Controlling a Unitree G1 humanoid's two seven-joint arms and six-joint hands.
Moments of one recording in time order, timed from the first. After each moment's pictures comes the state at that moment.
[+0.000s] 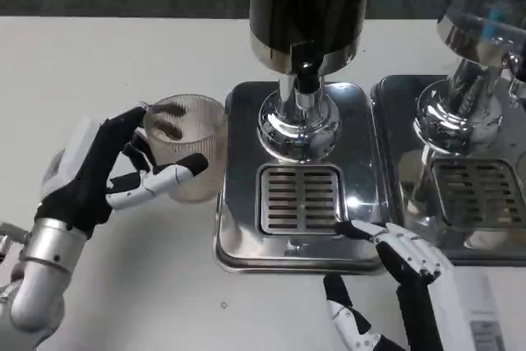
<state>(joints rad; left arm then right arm) -0.46 0.45 -0.12 1.17 0.40 -0.97 0.27 0.51 -0.23 0.39 -0.13 -0.88 -0.31 -0.68</state>
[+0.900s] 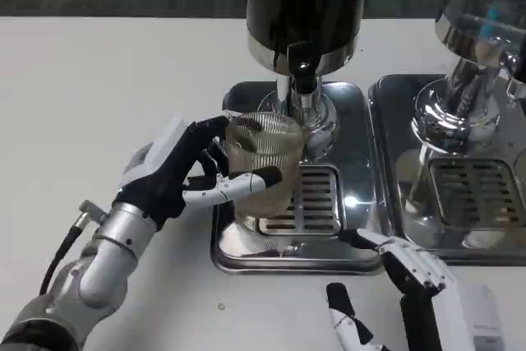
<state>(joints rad) -0.58 0.33 -0.25 1.23 0.45 -0.87 0.23 0.56 -0.19 0.39 -0.13 -0.91 -0.31 -0.73</state>
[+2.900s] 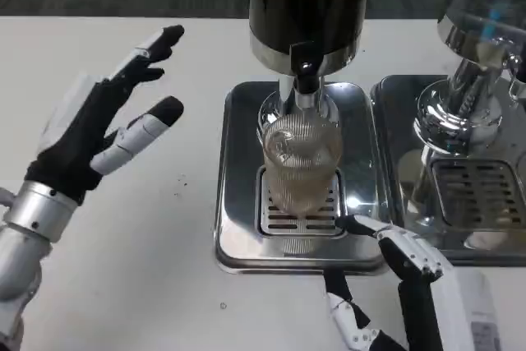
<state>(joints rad) -0.45 0.47 -0.02 0.97 0.05 -1.02 -0.17 0.51 -0.17 0.40 -0.12 -0.87 -0.33 -0.72</state>
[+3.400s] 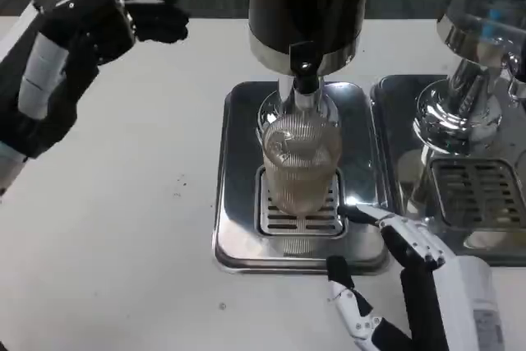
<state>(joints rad) -0.49 0.50 0.15 0.67 -0.55 -0.55 -0.92 0.47 -0.19 0.39 -0.11 -0.84 -0.33 -0.71</state>
